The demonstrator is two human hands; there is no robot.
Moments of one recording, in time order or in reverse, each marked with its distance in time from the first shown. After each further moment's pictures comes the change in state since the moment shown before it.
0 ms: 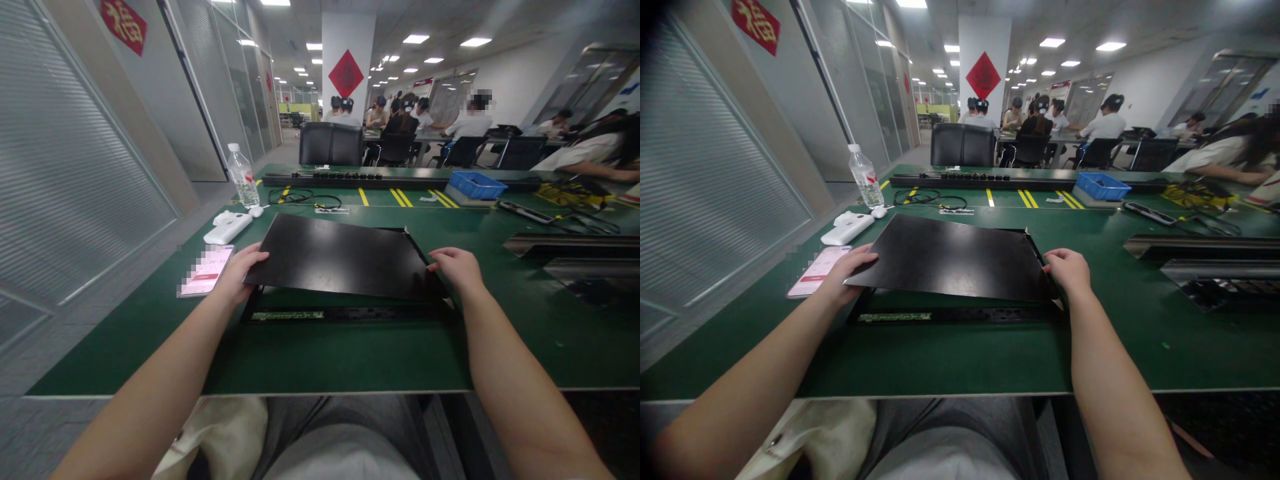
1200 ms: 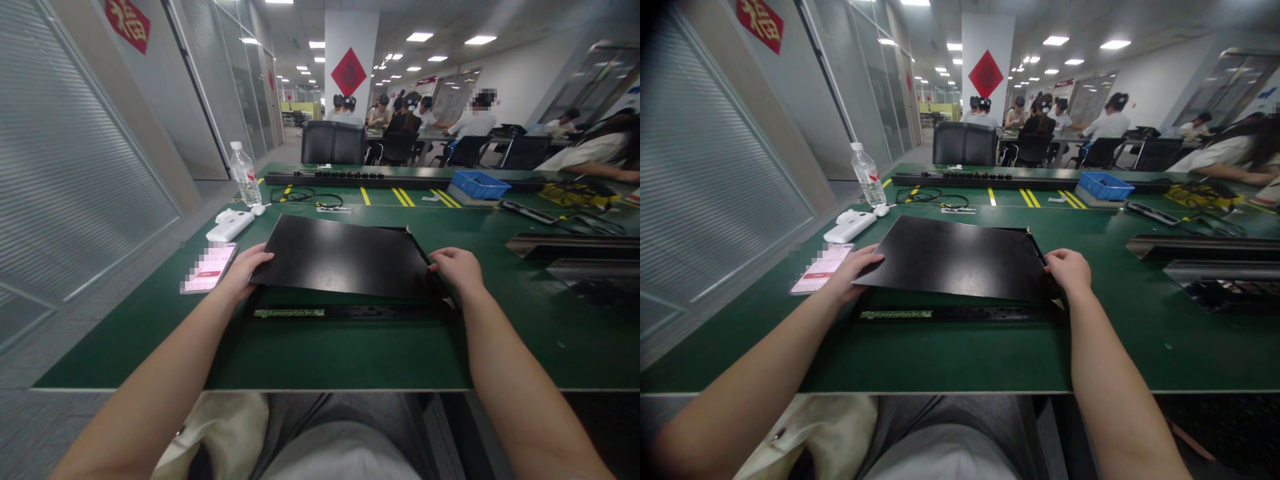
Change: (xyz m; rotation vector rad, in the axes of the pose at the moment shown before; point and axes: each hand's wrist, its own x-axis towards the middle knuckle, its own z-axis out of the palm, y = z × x) left_hand 0.002 -0.004 -0.004 0.107 -0.037 -0.052; right_hand -0.006 -0.008 -0.002 -0.150 -0.015 0.007
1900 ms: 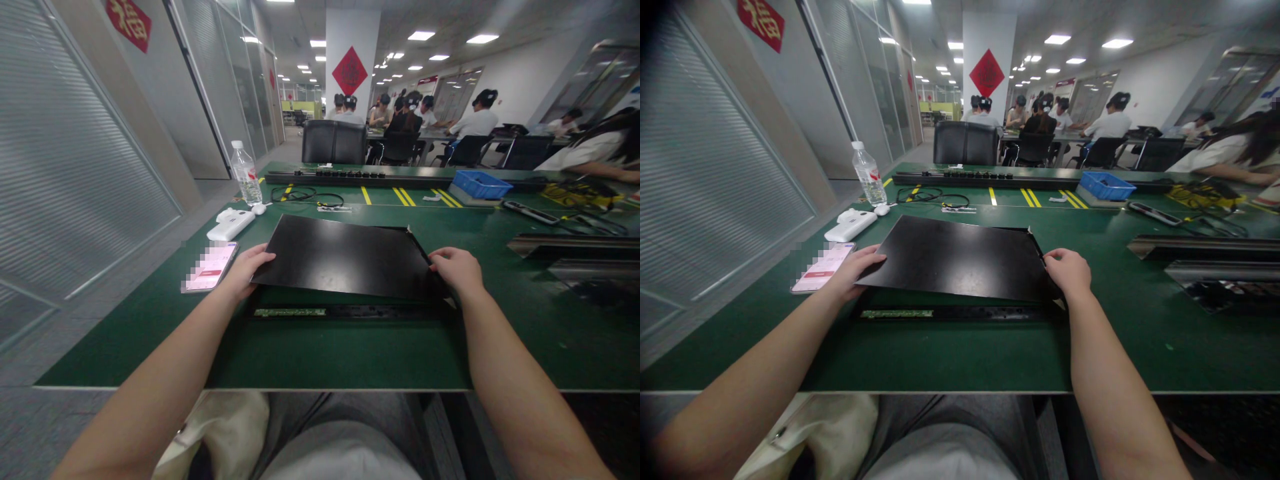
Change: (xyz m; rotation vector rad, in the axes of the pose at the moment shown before) left_hand 0.003 -0.004 -0.002 -0.012 0.007 -0.022; right_hand -0.010 -0.013 -0.003 -0.152 0.015 -0.042
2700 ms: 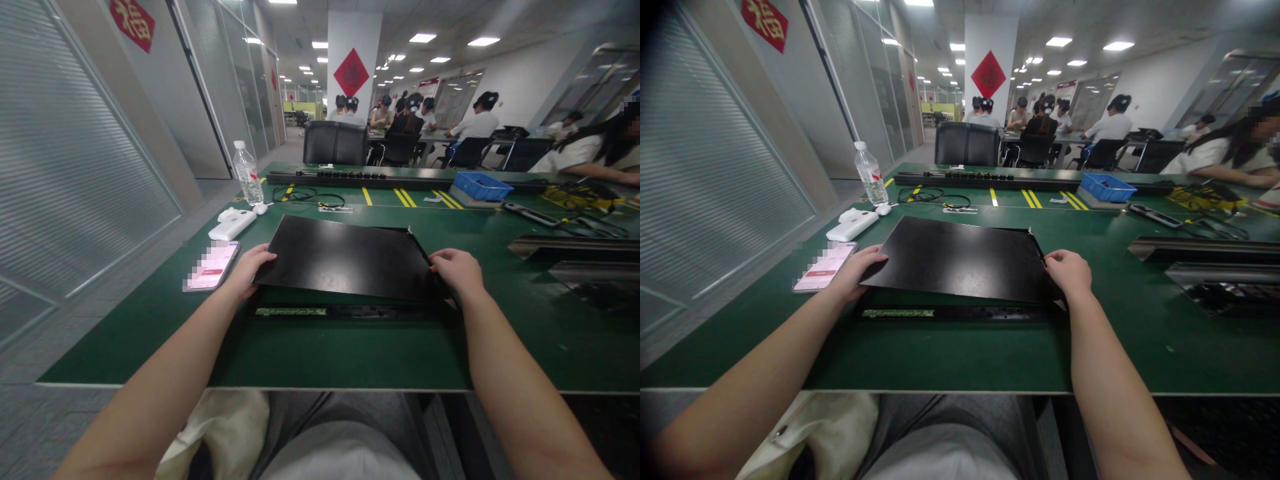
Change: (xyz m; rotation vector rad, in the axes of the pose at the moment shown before) left_hand -0.005 0.003 0.005 0.055 0.023 0.019; right_hand 0.001 0.000 0.000 0.005 -0.012 0.004
